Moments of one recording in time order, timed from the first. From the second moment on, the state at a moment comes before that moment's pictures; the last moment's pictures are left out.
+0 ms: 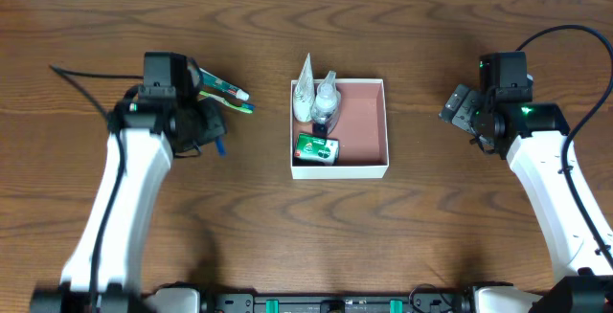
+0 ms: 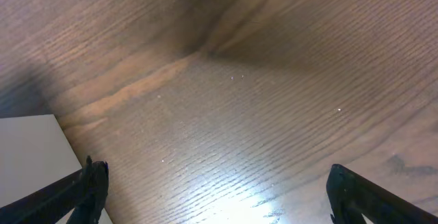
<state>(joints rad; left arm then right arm) -0.08 1.37 1.15 -0.89 0.13 -0.36 0.06 1.44 1.12 -0.80 0.20 0.59</state>
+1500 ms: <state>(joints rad) -0.86 1.69 1.15 -0.36 -0.39 -0.40 0.06 1.44 1.12 -0.80 0.20 0.59</state>
